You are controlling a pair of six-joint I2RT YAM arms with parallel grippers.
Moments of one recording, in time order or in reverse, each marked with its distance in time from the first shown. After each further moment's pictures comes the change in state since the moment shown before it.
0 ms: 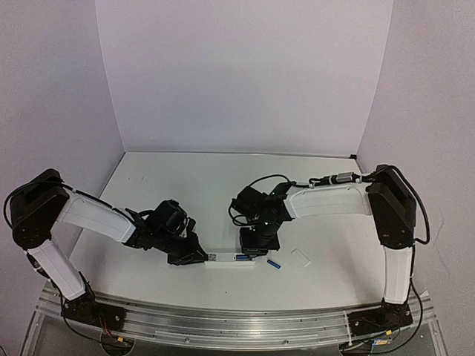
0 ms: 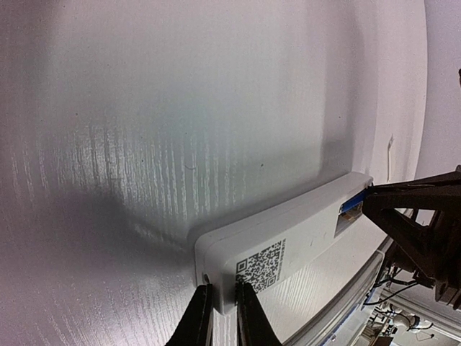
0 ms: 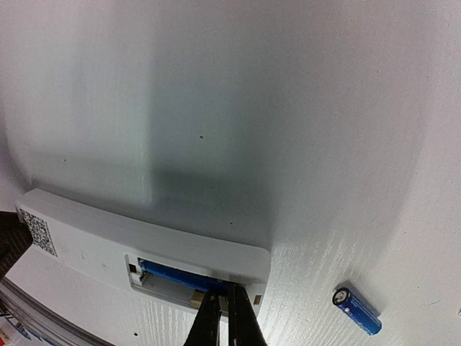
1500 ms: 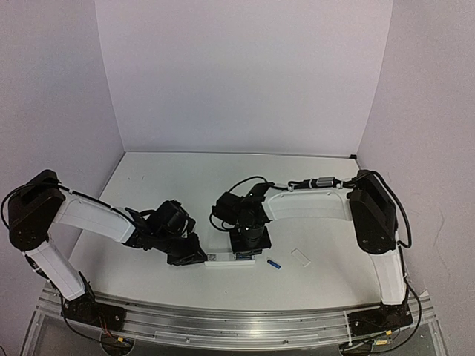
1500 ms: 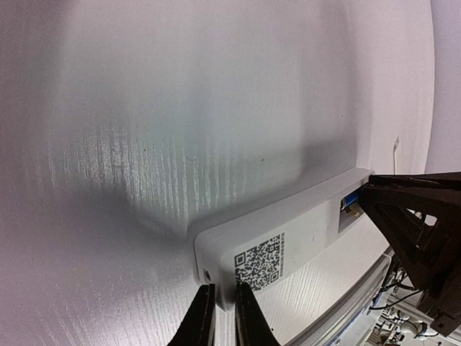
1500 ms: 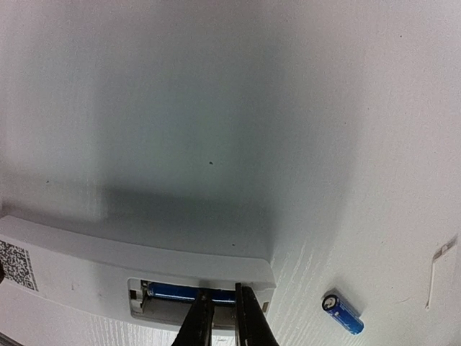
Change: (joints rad) left arm -0.026 -0.025 0.018 -0.065 -0.054 -0.007; right arm 0.064 0.162 0.234 -0.214 0.211 -0.019
